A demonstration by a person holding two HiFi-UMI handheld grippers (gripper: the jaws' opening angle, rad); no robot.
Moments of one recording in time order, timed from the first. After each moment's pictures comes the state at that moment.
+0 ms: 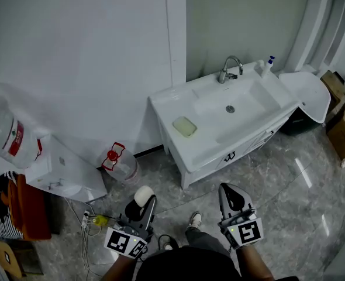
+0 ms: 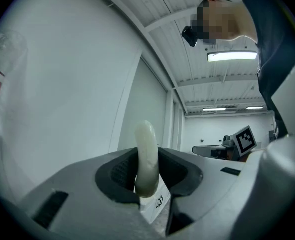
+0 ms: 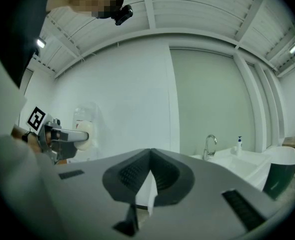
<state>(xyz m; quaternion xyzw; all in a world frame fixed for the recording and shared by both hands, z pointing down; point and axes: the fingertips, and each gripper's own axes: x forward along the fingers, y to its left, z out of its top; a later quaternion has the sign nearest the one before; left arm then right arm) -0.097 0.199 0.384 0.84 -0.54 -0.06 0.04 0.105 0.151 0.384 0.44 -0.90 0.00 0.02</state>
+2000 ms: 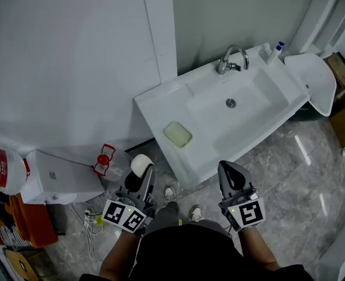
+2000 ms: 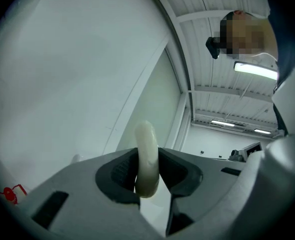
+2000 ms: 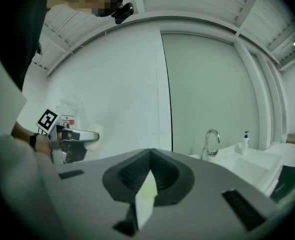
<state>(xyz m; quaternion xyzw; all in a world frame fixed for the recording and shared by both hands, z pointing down) -0.107 -0.042 0.417 0.83 -0.53 -0.11 0.15 0.098 -0.055 0.406 0.45 -0.89 0.03 0.05</state>
